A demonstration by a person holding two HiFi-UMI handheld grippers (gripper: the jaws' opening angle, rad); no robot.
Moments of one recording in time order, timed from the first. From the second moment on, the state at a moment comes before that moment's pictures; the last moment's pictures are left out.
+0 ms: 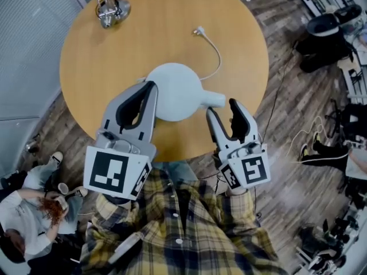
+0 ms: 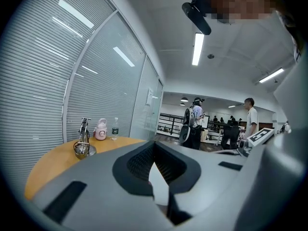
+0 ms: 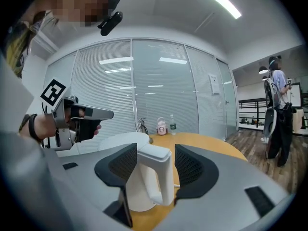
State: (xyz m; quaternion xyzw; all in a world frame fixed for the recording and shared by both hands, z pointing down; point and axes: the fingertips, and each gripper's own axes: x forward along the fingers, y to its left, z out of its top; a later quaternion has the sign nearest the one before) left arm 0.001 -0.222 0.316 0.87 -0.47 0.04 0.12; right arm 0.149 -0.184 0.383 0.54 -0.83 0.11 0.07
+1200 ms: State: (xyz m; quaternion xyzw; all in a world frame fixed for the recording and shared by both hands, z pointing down) left arm -0.008 -0.228 0.348 0.87 -0.48 0.04 0.13; right arm 0.161 -0.222 0.481 0.57 -0.81 0.13 0.10
